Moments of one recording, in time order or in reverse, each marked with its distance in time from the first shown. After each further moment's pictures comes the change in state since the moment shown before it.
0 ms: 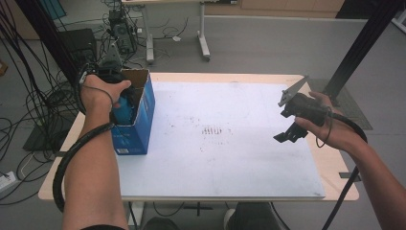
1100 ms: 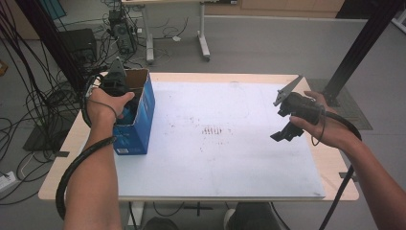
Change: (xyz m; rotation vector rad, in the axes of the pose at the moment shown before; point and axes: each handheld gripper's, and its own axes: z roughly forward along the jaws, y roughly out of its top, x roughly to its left) left arm 0.000 -0.008 0.031 -0.028 0.018 0.038; right arm -0.002 0.010 0.007 0.016 -0.009 -0.007
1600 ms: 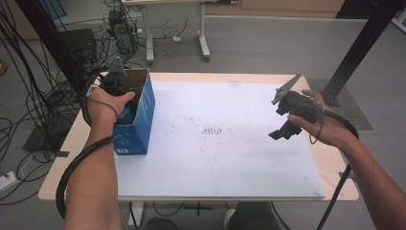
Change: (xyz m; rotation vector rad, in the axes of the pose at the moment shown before) left arm 0.001 0.003 0.001 0.013 -0.004 -0.011; right arm -0.003 0.003 0.001 -0.006 -0.005 -0.006
